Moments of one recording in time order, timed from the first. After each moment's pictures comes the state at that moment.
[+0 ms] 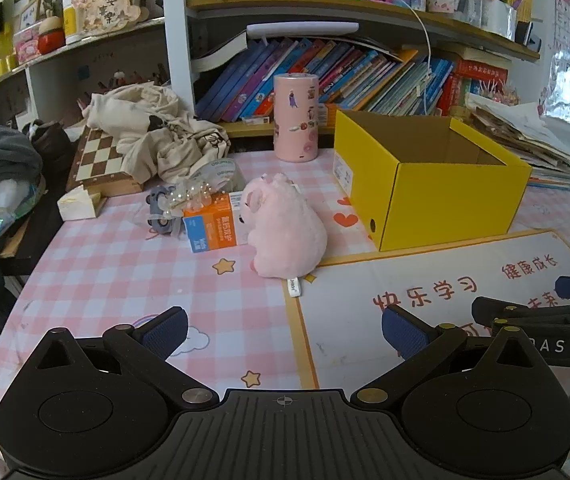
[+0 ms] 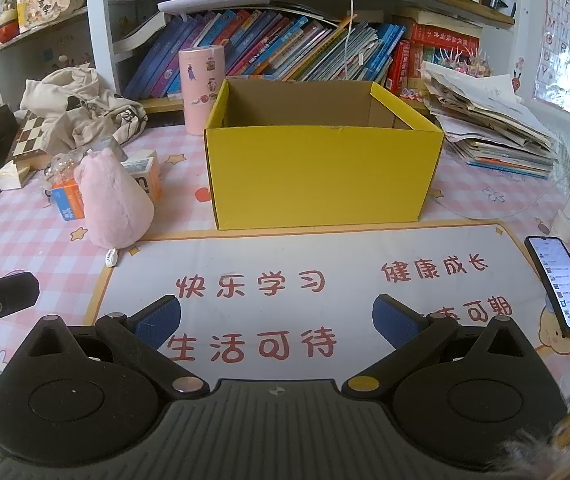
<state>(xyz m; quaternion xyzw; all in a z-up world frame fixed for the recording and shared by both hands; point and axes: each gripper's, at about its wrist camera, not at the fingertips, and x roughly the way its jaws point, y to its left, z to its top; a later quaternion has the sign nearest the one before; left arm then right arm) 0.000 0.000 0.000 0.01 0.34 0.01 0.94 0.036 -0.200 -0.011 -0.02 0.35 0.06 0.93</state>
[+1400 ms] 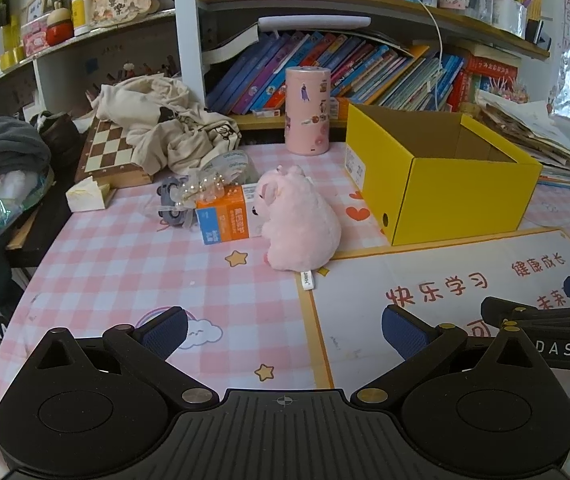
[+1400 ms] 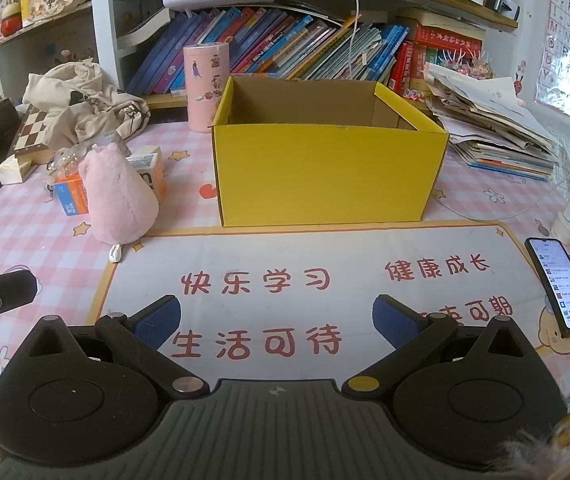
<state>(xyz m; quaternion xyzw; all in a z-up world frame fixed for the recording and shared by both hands) 0.000 0.009 0.000 0.00 0.35 0.02 0.94 0.033 -0.189 -0.013 -0.03 0.35 0.06 0.93</state>
